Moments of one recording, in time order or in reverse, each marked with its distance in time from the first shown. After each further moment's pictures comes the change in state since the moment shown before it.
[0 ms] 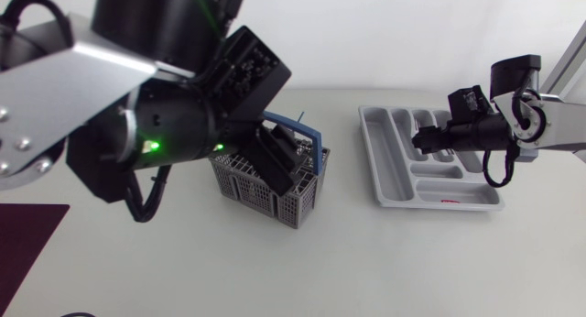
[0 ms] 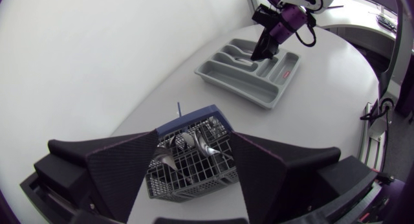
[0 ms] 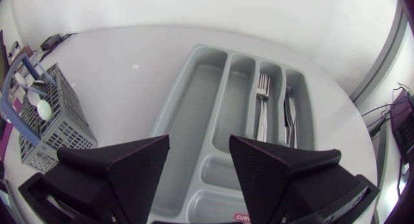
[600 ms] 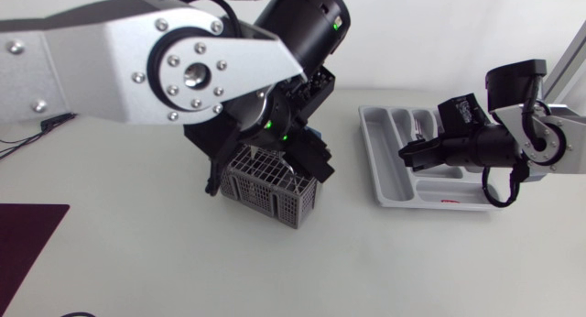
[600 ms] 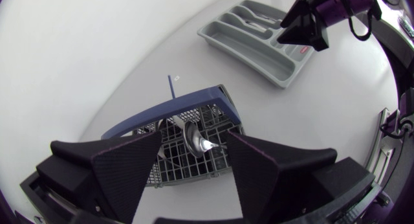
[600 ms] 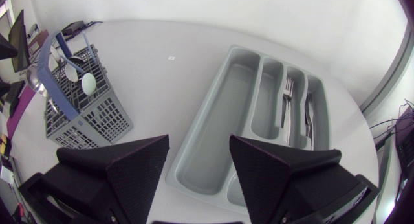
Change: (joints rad) left arm 0.016 0.315 0.264 -0.229 -0.075 -0.156; right arm 0.119 -0.189 -0.123 -0.067 0.000 0.000
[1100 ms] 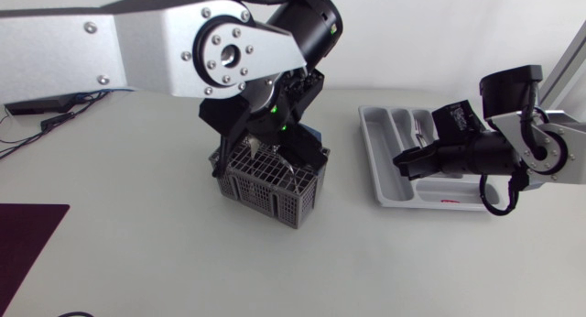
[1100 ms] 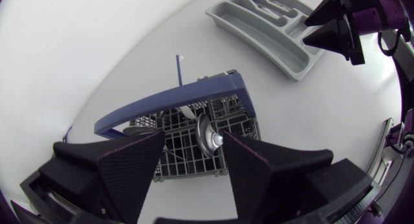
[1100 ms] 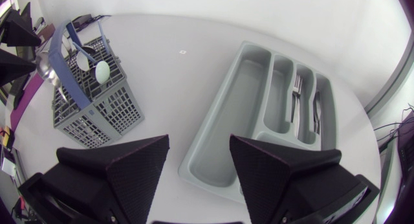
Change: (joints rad) left arm 0.069 0.100 0.094 -0.103 0.035 -0.058; right arm 0.044 -0.038 -0.034 -0.024 0.000 0.000
